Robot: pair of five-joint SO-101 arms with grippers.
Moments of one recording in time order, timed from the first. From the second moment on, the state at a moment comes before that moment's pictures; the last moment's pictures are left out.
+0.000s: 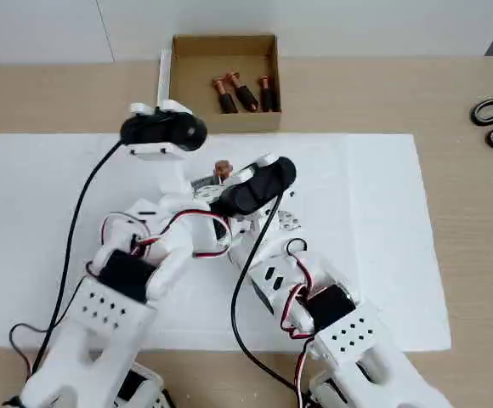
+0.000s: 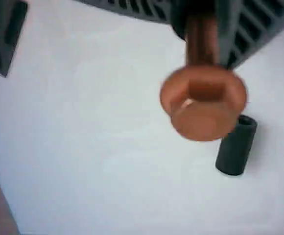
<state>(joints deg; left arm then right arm) 21.8 -45.0 42.7 48.0 30.4 -35.2 -52.7 66.7 22.7 -5.4</state>
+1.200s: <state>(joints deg) -11.5 -55.8 35.2 71.5 2.9 -18.6 -12.4 15.8 38.7 -5.5</state>
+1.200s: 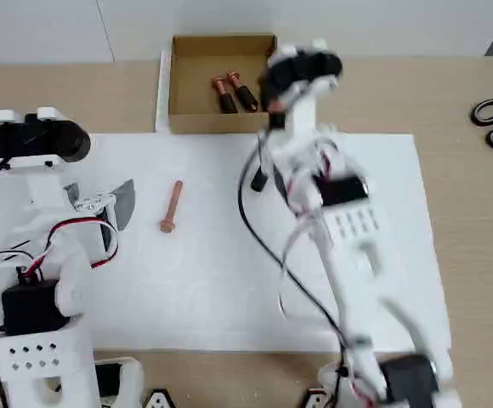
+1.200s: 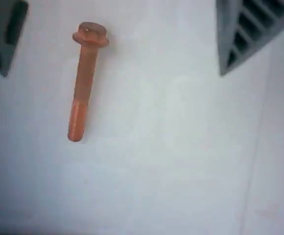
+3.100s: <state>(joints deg) -11.5 -55.8 35.2 74.6 2.7 -12.3 63.8 -90.5 69.9 -5.5</state>
